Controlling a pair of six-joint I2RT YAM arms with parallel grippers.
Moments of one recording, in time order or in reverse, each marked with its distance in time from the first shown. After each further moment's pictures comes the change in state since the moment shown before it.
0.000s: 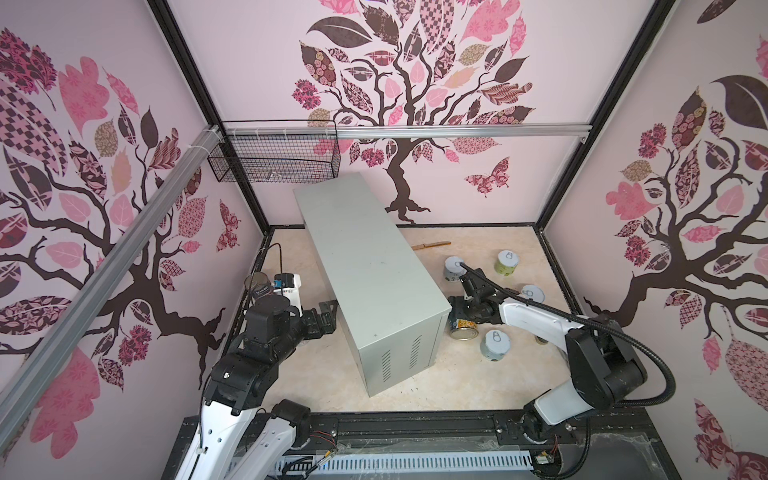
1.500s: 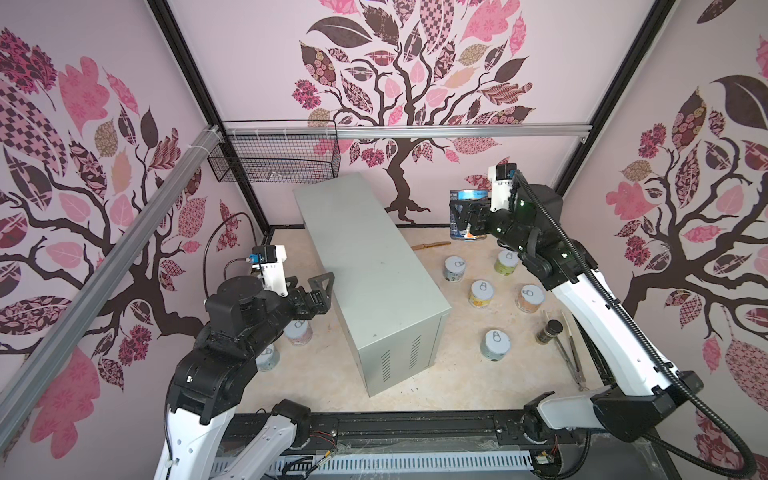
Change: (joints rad) left arm -0.004 0.121 0.375 -0.042 0.055 0.011; right arm -0.001 -0.132 0.813 -0.060 -0.095 -0.248
